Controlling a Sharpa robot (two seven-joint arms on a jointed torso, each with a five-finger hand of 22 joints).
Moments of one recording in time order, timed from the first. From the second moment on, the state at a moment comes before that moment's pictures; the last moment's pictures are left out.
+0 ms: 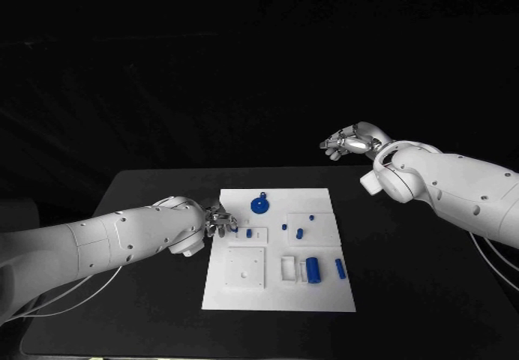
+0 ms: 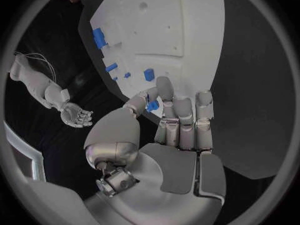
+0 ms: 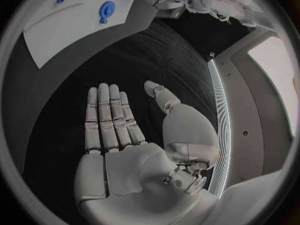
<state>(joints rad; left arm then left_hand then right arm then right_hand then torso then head) 1.19 -0.64 -0.24 1.18 -0.90 -0.21 -0.36 0.83 0.07 0.53 -0.29 0.64 1.04 0.09 0.37 0.71 1.42 -0.07 0.68 0.46 1.18 -0.16 1.45 0.35 0.01 0.89 -0.12 0.95 1.31 1.29 -0.59 -0.03 1.02 -0.71 -0.25 0.08 0.88 -0.08 0.44 -0.27 0.53 0.83 0.20 0.30 0.39 0.97 0.13 0.46 0.18 0.86 0.12 0.63 0.53 0.25 0.68 0.22 0.46 1.03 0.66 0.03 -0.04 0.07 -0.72</state>
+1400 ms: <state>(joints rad) 1.17 -0.62 -0.24 1.15 -0.92 -0.20 -0.36 0.83 0.07 0.54 -0.29 0.64 1.04 0.09 0.37 0.70 1.42 -0.07 0.68 0.46 1.18 -0.16 1.45 0.35 0.01 0.89 -0.12 0.95 1.31 1.29 -0.59 -0.03 1.02 -0.71 -0.25 0.08 0.88 -0.08 0.44 -0.27 0.53 0.83 0.20 0.30 0.39 0.97 0.13 0.46 0.18 0.86 0.12 0.63 0.53 0.25 0.68 0.22 0.46 1.03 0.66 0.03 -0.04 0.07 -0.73</state>
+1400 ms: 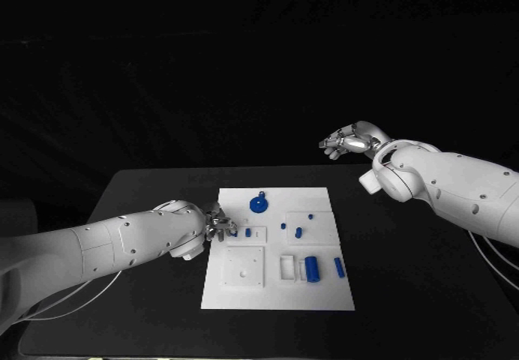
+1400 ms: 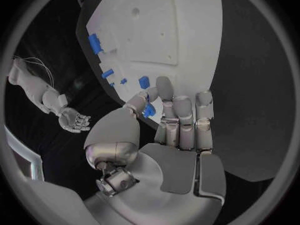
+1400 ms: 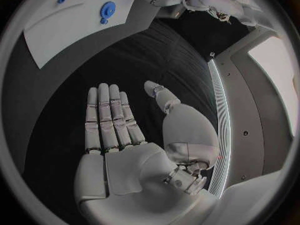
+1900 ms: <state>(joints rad) 1.17 -0.62 -0.24 1.15 -0.92 -0.19 -0.36 0.83 0.07 0.54 -0.29 0.64 1.04 0.09 0.37 0.70 1.42 -0.07 0.68 0.46 1.18 -0.16 1.45 0.35 0.01 0.89 -0.12 0.95 1.31 1.29 -0.59 -0.03 1.02 -0.71 -0.25 0.08 0.88 -0.08 0.44 -0.27 0.53 0.83 0.20 0.30 0.39 0.97 0.13 0.46 0.18 0.86 0.12 0.63 0.53 0.25 0.68 0.22 0.46 1.03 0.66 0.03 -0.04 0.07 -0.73</state>
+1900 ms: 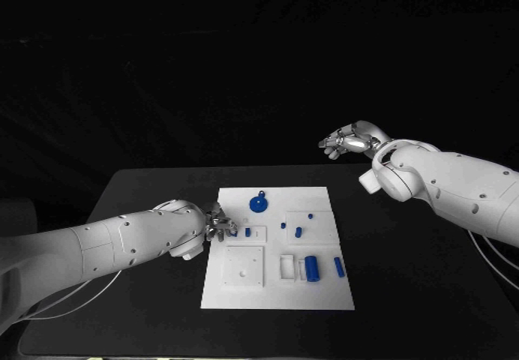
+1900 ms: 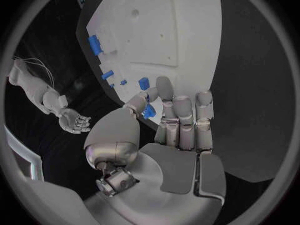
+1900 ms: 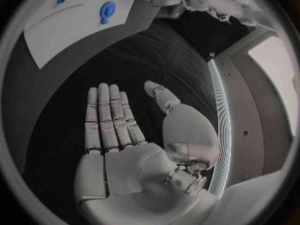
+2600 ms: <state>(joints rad) 1.17 -0.62 -0.24 1.15 -0.93 -0.18 -0.36 0.83 0.07 0.54 -0.29 0.61 1.04 0.09 0.37 0.70 1.42 -0.07 0.68 0.46 1.18 -0.16 1.45 0.35 0.01 0.89 -0.12 0.95 1.31 1.29 -0.59 -0.03 1.02 -0.71 -0.25 0.08 0.88 -0.08 0.44 -0.27 0.53 0.83 0.20 0.30 0.39 0.97 0.13 0.46 0.17 0.86 0.12 0.63 0.53 0.25 0.68 0.22 0.46 1.03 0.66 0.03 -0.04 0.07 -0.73</state>
